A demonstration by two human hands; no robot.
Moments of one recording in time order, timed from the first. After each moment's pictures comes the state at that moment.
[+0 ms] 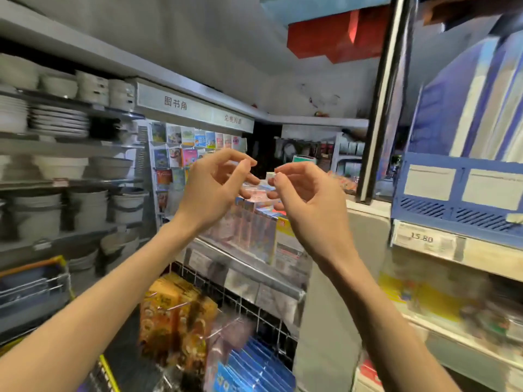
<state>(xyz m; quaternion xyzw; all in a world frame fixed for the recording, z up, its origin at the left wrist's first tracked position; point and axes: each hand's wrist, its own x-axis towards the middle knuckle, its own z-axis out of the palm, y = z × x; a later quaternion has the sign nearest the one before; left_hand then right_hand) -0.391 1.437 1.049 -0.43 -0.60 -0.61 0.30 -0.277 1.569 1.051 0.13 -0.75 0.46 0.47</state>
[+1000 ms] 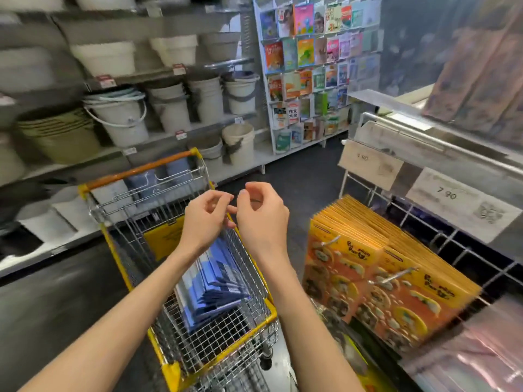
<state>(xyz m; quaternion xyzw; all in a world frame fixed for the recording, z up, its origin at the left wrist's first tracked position) -0.611 1.172 0.744 -0.01 -0.80 -0.58 0.15 -0.570 1.293 0.785 0.00 -0.74 0.66 0.16</state>
